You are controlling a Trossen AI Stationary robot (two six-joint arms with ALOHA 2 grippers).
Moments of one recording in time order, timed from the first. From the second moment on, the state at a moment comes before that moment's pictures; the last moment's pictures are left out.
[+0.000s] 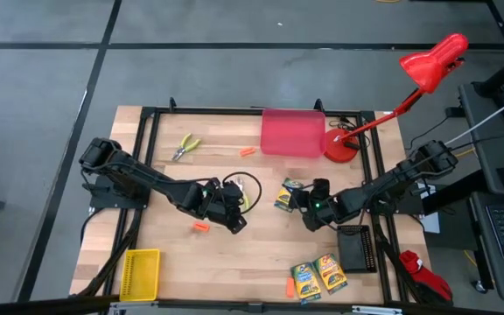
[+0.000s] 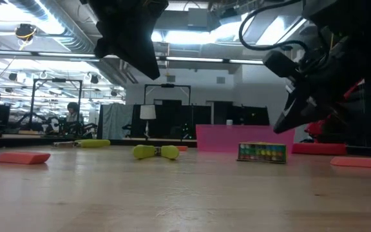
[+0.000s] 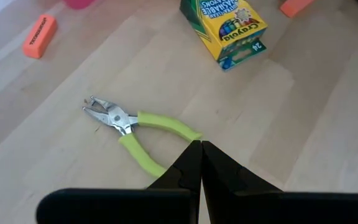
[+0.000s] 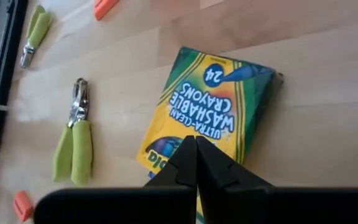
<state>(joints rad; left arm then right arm) -0.34 1.65 1.21 -0.63 -0.50 -0.89 0.43 1.53 0.65 -0.26 0.72 1.94</state>
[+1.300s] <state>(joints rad) -0.34 1.65 1.21 -0.64 -0.48 -0.86 0.45 1.58 0.65 -0.30 0.67 2.06</state>
